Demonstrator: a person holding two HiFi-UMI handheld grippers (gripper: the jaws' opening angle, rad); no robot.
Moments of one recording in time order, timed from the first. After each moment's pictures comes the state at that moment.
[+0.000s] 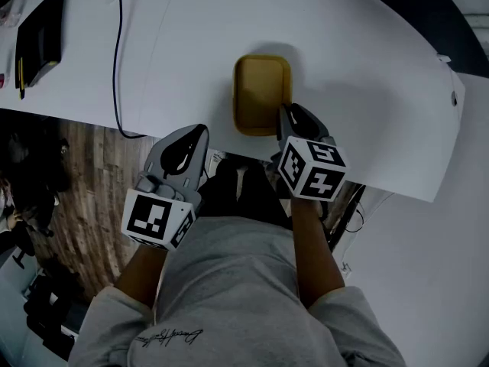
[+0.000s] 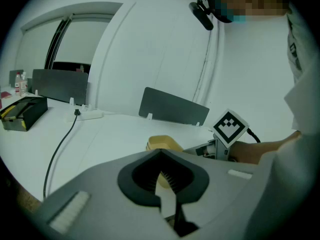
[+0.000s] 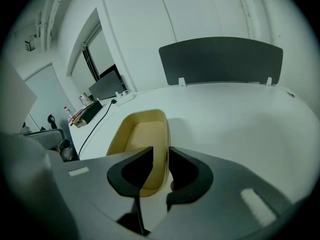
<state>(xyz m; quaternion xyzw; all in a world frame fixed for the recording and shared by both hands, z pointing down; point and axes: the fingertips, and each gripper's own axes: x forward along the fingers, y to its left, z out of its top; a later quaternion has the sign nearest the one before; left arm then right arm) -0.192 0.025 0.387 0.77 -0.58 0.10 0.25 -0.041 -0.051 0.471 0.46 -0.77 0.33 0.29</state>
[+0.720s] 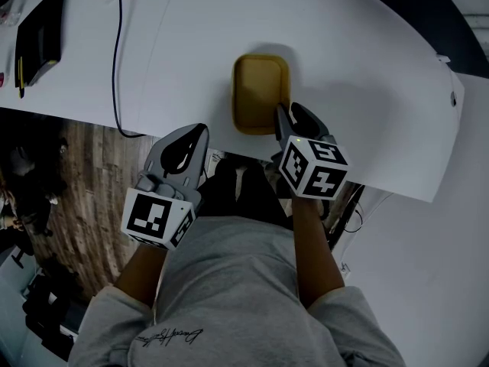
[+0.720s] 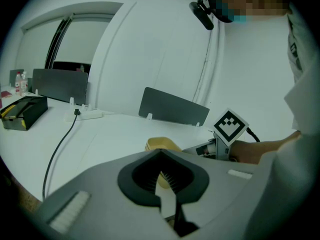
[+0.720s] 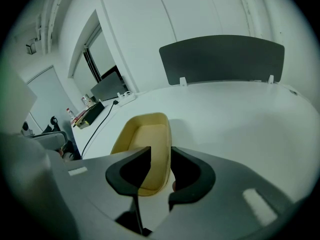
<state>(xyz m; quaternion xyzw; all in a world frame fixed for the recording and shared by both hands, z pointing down) -0.190 0.026 0.388 0.77 -0.58 0.10 0.25 -0.042 -0.051 0.470 0.45 -0.78 0.34 0.29</state>
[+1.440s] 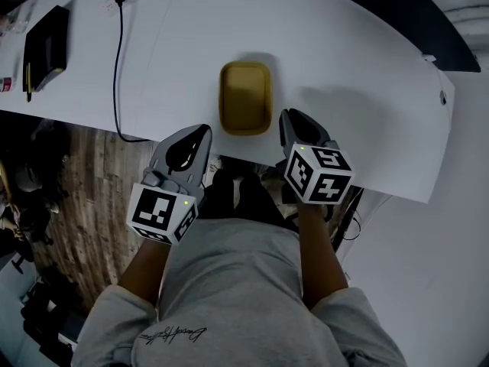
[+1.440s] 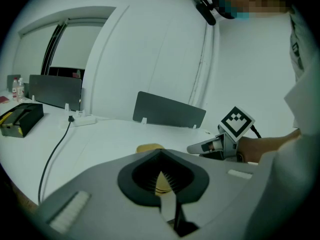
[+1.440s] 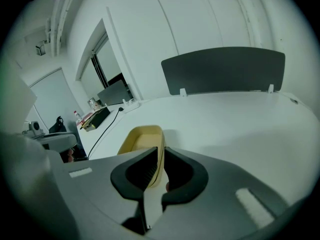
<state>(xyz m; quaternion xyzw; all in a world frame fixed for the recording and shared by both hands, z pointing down) -0.162 0.021 0.369 0.78 -0.57 0.10 0.23 -0.012 -0.052 0.429 0.44 -0.80 0.32 0.26</state>
